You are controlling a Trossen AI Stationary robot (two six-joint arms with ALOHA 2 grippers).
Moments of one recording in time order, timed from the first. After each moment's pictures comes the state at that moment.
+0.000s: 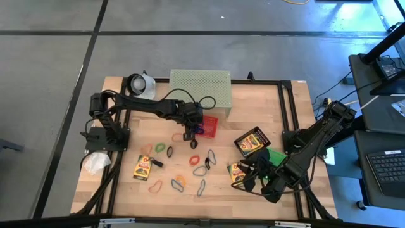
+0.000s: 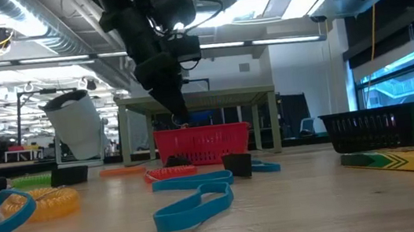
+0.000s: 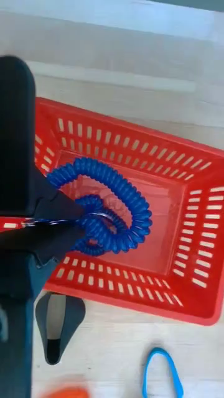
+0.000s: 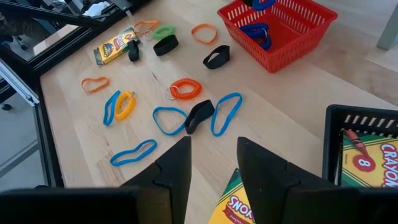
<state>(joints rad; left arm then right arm) 0.16 1.73 1.17 -0.52 -0.05 0.10 0.85 1.48 1.02 -0.67 0.87 1.42</state>
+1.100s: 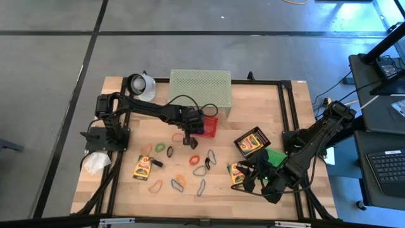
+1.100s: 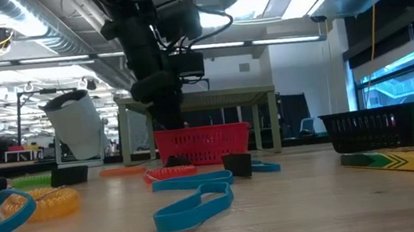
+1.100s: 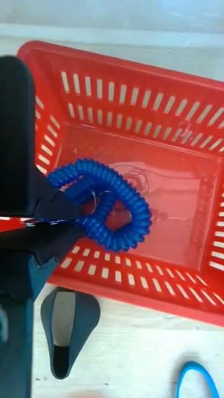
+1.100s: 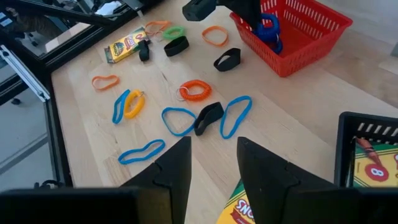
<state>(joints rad) 0.12 1.80 1.17 -0.53 -0.08 0.09 0.85 1.48 1.02 -0.62 0.87 1.35</state>
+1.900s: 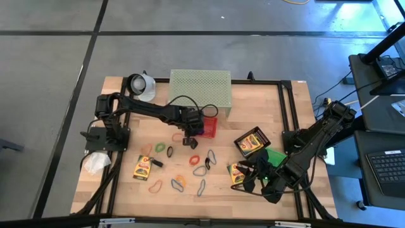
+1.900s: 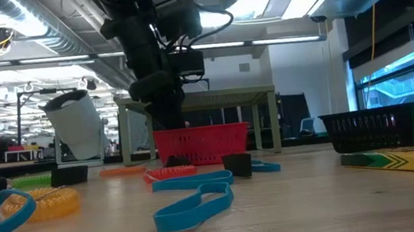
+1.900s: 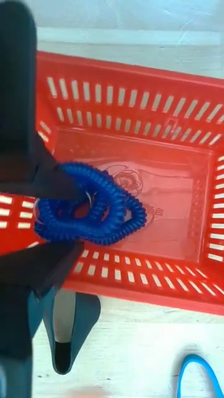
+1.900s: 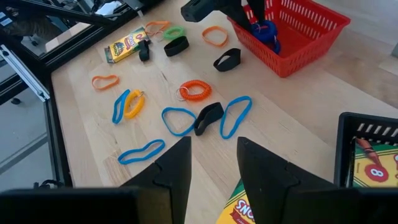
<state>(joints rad) 0.11 1.80 1.17 -0.53 -0.09 0.11 0.85 1.48 1.02 -0.62 0.87 1.35</state>
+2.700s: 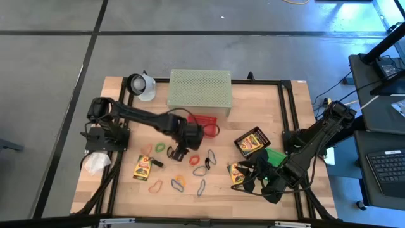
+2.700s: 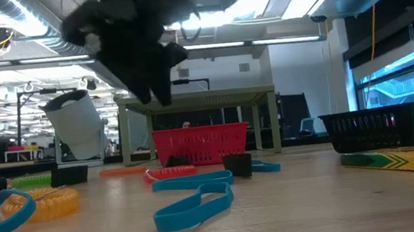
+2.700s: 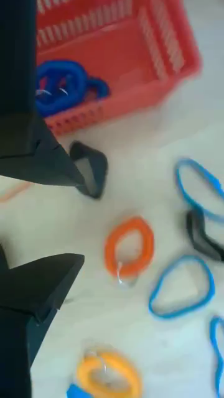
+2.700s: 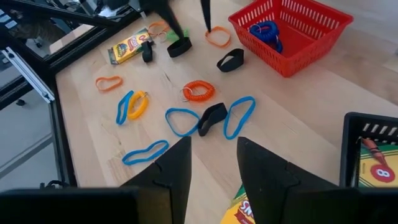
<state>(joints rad) -0.08 1.73 1.30 -0.80 0.06 0.32 0.85 1.48 1.02 -0.60 0.87 1.35</state>
